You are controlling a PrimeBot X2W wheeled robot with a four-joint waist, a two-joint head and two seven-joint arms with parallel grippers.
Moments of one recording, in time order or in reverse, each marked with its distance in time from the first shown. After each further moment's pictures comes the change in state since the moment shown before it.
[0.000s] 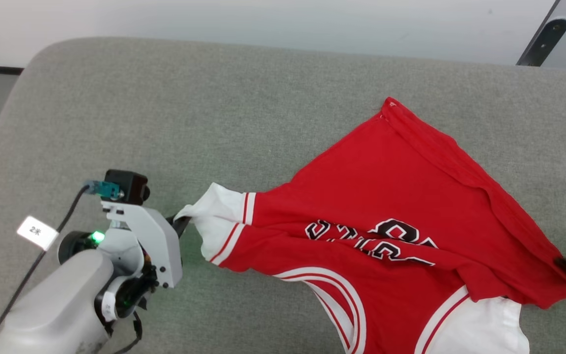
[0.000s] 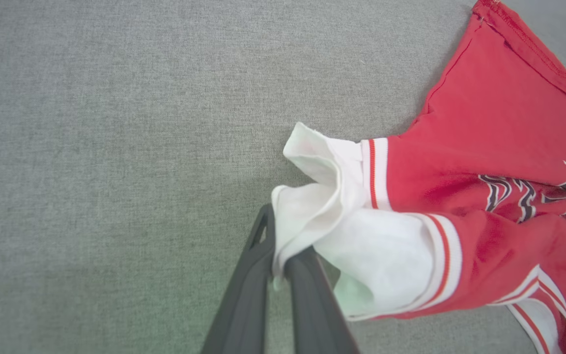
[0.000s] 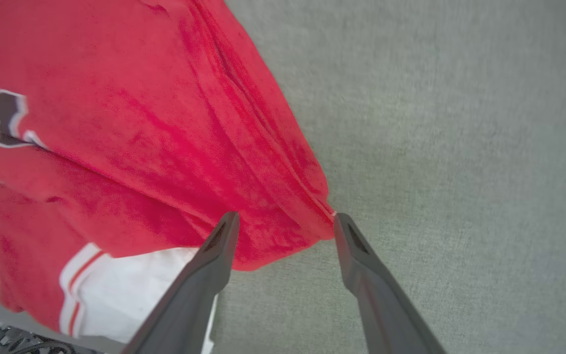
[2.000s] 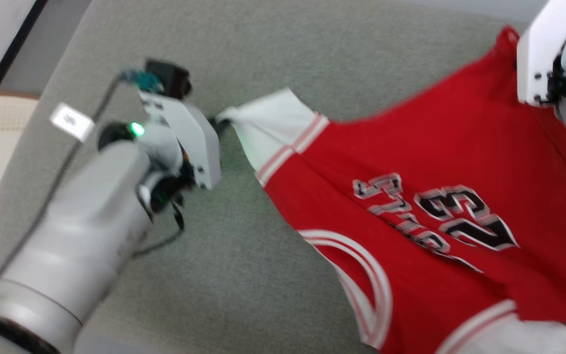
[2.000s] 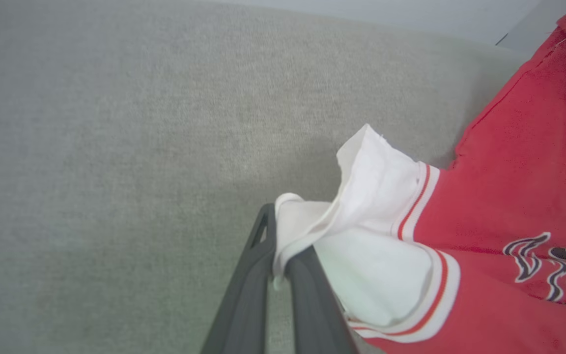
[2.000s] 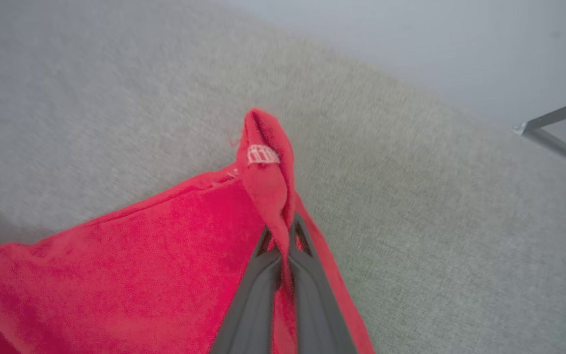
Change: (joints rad) left arm -0.370 -0.257 -0.038 0.385 0.036 -0.203 -0.020; right arm -1.032 0.094 0.455 1.090 -0.123 0.000 -0.437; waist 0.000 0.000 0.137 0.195
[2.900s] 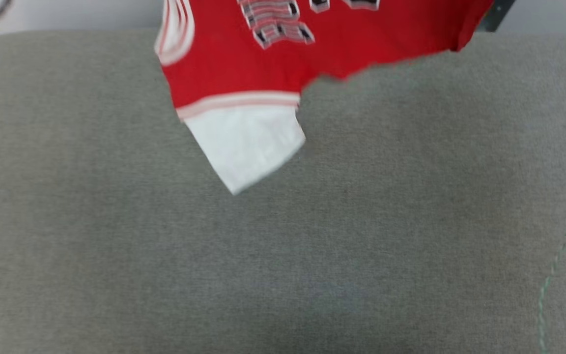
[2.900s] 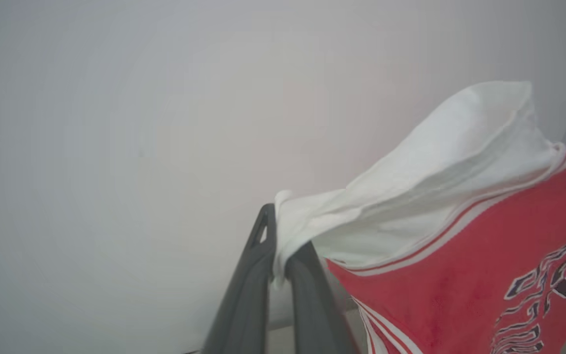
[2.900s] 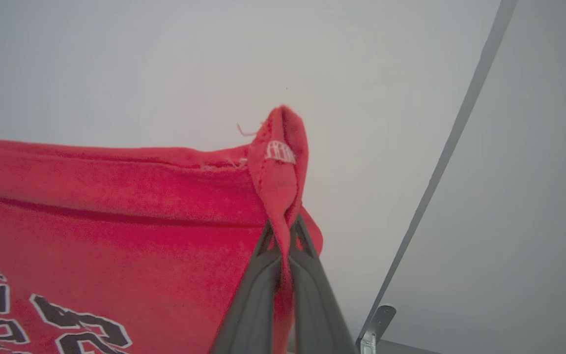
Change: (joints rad) left arm -0.670 0.118 -0.021 0.268 0.225 0.009 -0.009; right arm -0.283 0.103 -0.105 0.092 -0.106 0.000 -0.674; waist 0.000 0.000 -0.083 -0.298
